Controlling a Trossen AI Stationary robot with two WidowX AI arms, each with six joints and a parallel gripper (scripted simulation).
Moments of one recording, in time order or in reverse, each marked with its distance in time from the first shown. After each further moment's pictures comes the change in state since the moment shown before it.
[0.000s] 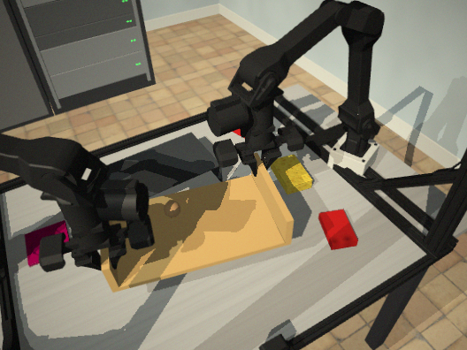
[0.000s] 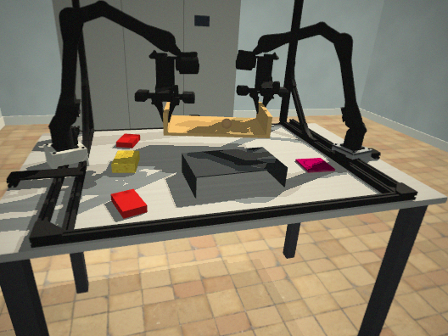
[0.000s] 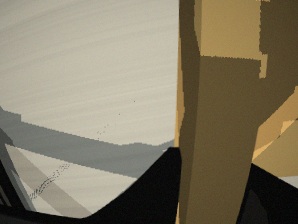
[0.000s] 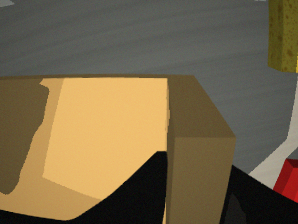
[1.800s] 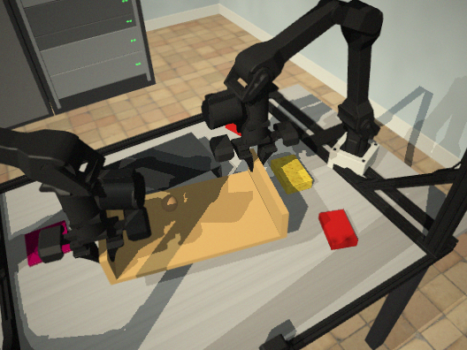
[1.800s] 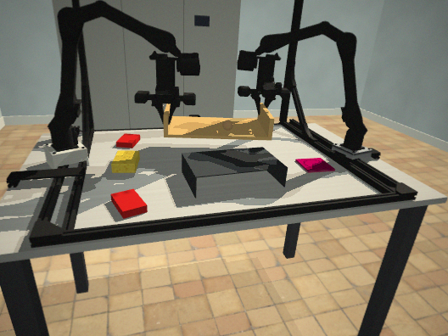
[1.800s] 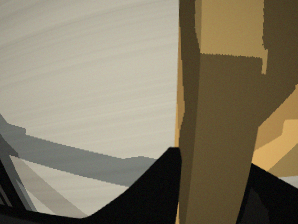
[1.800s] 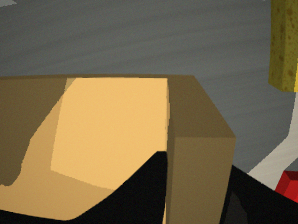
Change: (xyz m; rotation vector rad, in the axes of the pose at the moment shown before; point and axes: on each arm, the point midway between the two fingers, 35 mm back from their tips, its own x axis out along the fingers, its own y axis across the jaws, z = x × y) left arm -0.001 0.003 0.018 -0.001 0.012 -0.002; right arm 0.001 0.003 0.018 -0.001 0.012 -0.003
